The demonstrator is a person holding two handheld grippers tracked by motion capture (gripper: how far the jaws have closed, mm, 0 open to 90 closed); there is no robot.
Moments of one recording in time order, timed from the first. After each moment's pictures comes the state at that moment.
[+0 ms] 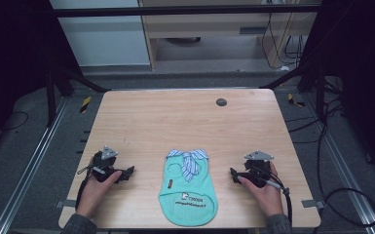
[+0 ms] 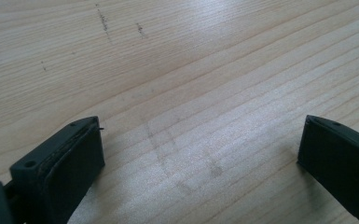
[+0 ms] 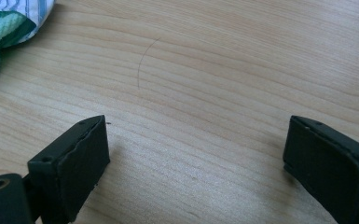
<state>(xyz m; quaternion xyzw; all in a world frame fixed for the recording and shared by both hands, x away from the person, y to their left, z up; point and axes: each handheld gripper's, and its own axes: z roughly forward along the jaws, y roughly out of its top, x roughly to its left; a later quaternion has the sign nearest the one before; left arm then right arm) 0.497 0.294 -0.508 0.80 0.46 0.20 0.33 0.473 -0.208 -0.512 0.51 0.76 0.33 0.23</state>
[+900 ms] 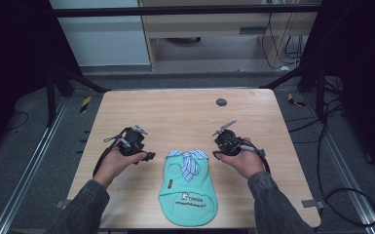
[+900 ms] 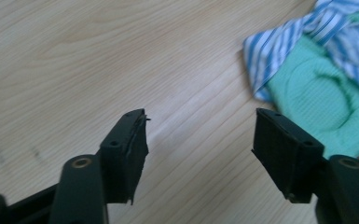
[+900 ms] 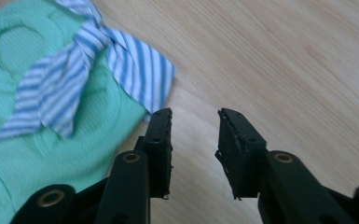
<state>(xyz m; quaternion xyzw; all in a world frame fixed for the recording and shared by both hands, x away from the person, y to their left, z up) 0.554 0.199 -0.439 0.88 0.38 0.09 0.26 0.537 -0.125 -0.436 0.39 0.88 0.23 0.13</state>
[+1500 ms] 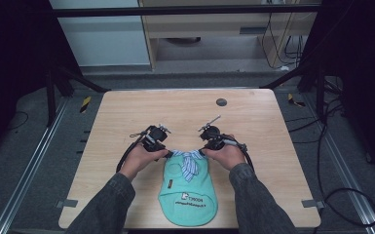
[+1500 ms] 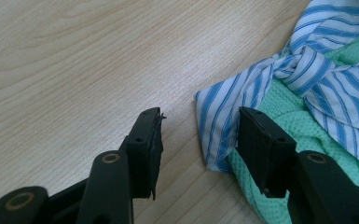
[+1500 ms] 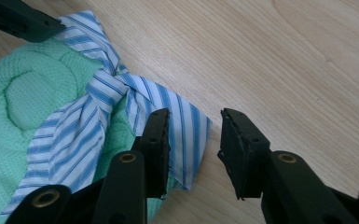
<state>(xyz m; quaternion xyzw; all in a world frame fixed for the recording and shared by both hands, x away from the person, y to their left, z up) 0.576 0.142 -0.463 0.89 0.38 0.06 0.24 0.567 -0.087 -0.456 0.41 0.87 0.24 0.07</state>
